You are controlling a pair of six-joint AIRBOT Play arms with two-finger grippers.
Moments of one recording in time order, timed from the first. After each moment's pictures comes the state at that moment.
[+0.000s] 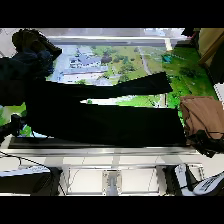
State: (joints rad) left arm 1.04 -1.46 0.73 0.49 -1.01 -0.78; right arm -1.14 -0.85 0.51 -1.08 1.39 1.24
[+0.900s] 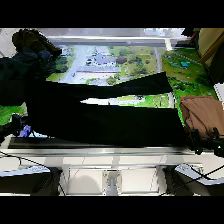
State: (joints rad) left arm 1.04 -1.46 0.73 0.49 -1.04 -0.78; right arm -1.09 -1.17 0.48 -1.00 1.19 1.21
